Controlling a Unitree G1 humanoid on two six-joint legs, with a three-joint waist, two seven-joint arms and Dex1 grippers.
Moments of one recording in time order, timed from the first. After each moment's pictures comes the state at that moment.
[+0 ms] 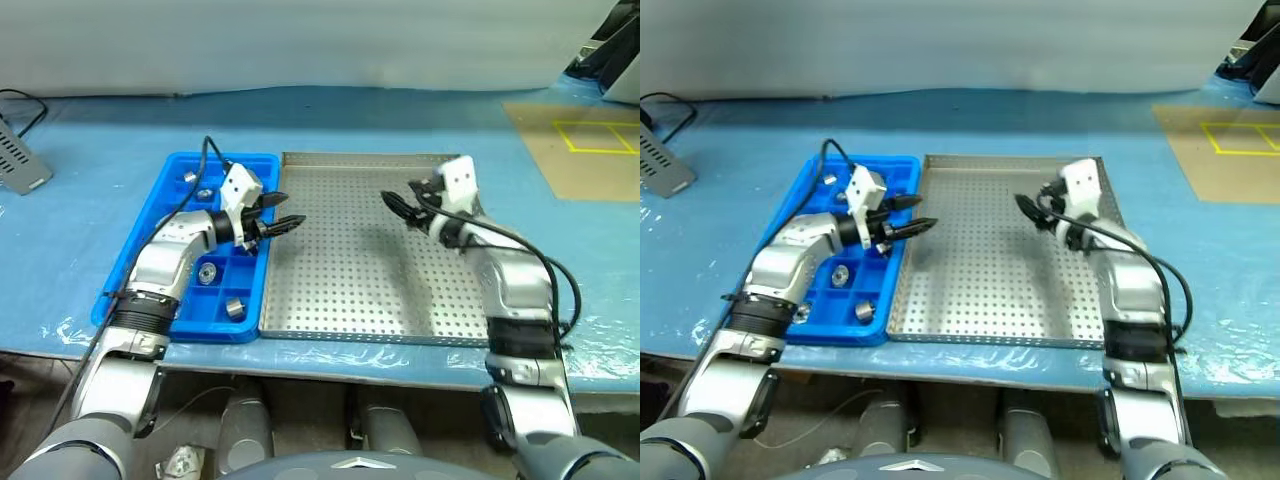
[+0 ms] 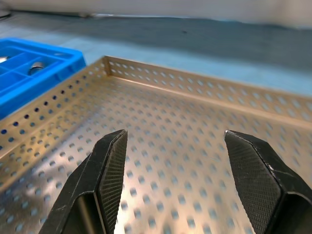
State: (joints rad) left arm -0.63 0.40 -0.10 0.31 -0.32 0.28 -0.94; right arm -0.43 -0.30 -0.21 -0.11 0.17 0.66 0.52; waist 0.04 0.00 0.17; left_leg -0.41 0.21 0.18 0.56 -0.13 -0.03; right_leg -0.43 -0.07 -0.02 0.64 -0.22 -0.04
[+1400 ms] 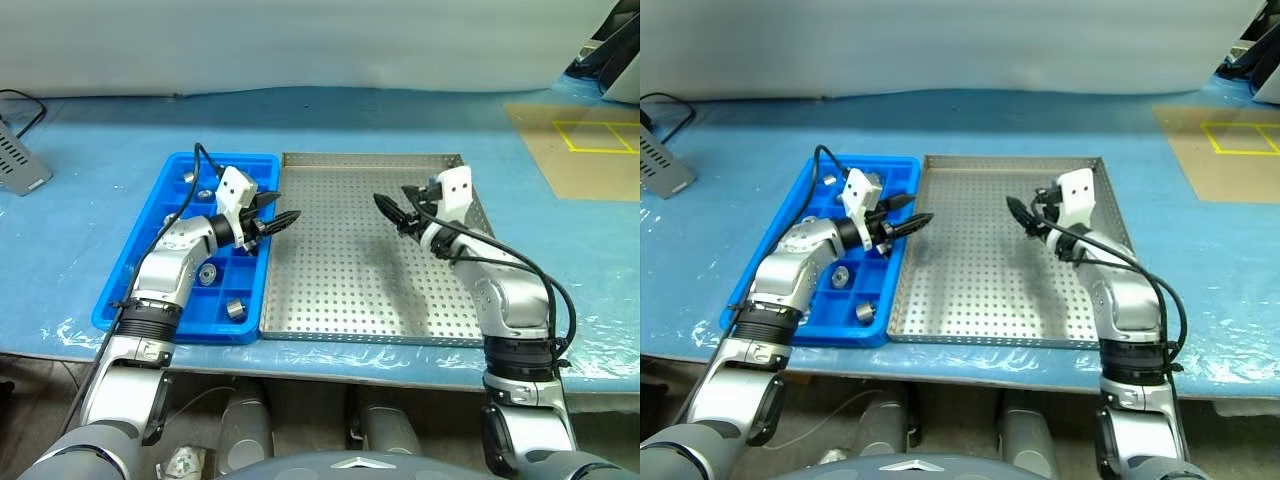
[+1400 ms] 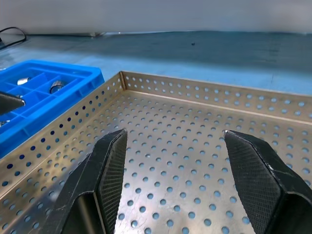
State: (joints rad) left arm -0.58 0.37 -0.03 0.27 -0.31 0.29 -0.83; right arm -0.42 -0.29 -0.13 -0.16 0.28 0.62 0.44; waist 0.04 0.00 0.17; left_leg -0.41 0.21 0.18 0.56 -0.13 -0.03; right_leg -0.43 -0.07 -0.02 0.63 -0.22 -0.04
